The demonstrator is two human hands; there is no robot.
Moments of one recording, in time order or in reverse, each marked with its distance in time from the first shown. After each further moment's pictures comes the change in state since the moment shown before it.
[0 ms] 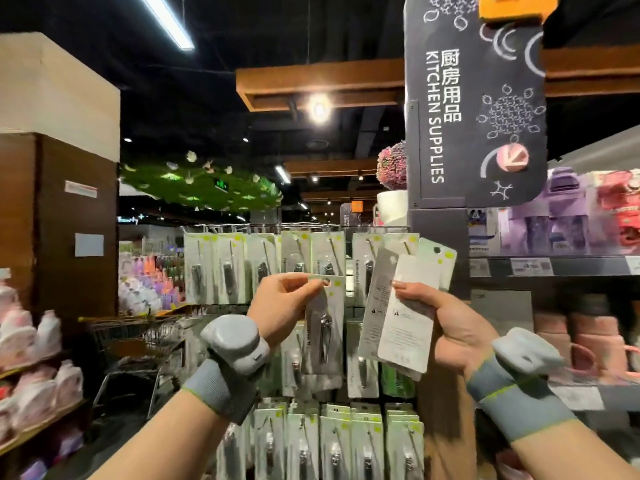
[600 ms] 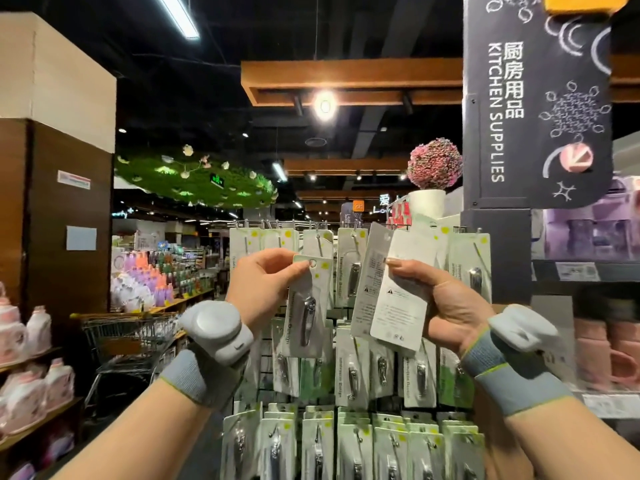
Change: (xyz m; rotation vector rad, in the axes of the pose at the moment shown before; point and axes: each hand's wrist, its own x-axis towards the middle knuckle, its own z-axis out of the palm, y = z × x) left_hand 0.019 0.001 -0.104 -0.040 0.100 0.108; right_hand 0.032 0.031 0.095 -0.053 -0.067 -0.056
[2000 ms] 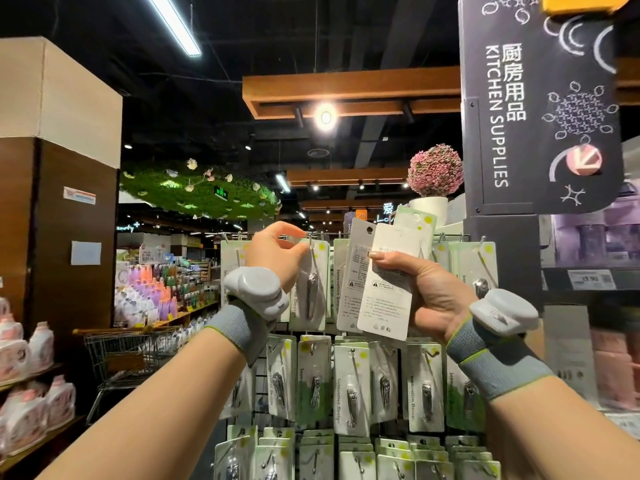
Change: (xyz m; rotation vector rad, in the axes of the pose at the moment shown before) left_hand 0.066 -0.005 0.028 0.356 0.191 0.082; right_hand 0.037 -0.009 0.000 -0.056 -0.075 -0.031
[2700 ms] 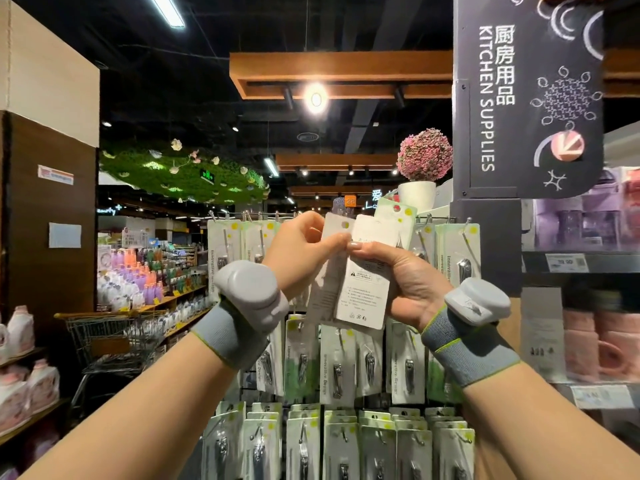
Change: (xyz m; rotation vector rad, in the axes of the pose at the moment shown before) left_hand -0.044 0.028 0.008 -0.133 -0.372 0.041; right_hand -0.004 0.013 0.007 0.025 0.011 0.015
